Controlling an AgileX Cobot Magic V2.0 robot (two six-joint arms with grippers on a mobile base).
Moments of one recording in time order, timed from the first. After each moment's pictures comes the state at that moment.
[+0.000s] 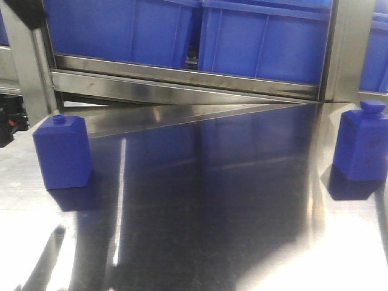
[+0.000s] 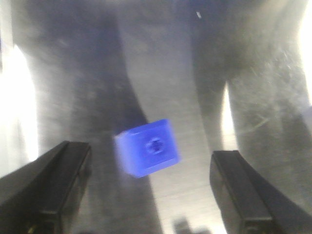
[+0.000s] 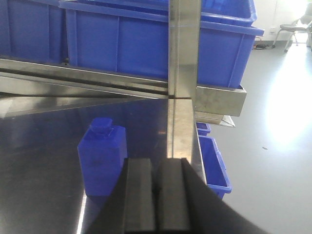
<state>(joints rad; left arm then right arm) -0.27 1.36 -1.22 -0.27 0.94 -0.07 0.05 -0.01 0.03 0.12 0.08 -0.06</state>
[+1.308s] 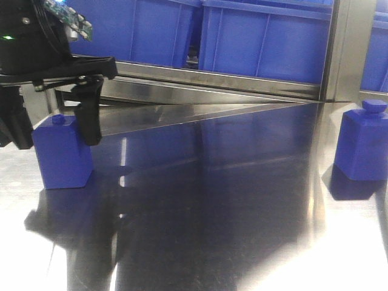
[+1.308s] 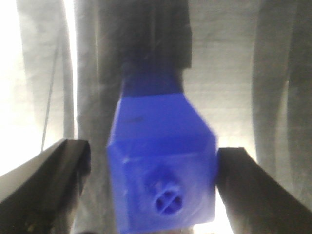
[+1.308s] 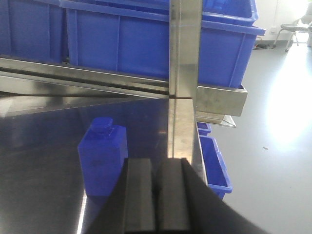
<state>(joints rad) -0.42 1.76 -1.36 -0.07 1.09 -0.38 0.05 -0.01 0.03 0.12 0.08 -0.06</state>
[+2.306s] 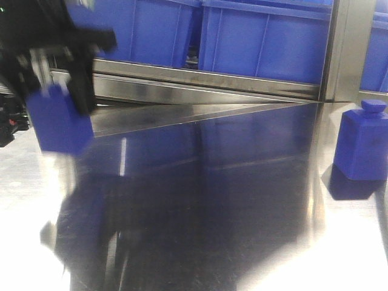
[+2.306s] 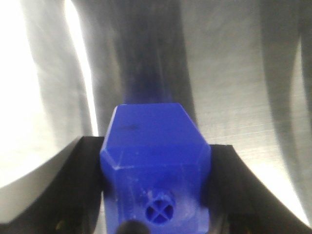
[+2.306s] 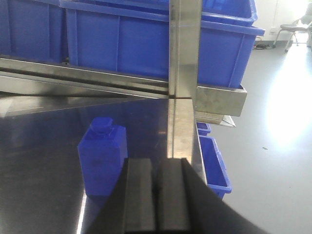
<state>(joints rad) -0.47 1.63 -1.36 0.05 1.06 -0.32 0.05 -0.01 0.03 0.12 0.08 -0.06</state>
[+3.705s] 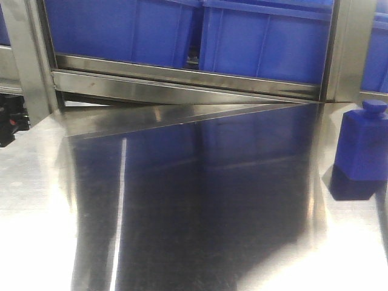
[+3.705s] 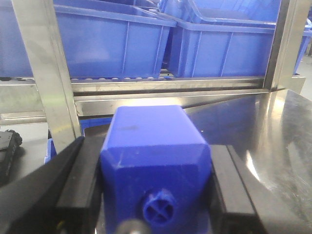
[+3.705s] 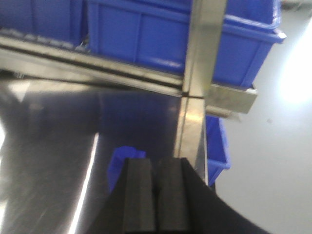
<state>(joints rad) -0.47 0.29 -0.47 0.32 0.40 -0.31 0.08 0.38 -0.61 0.12 0.60 -0.12</state>
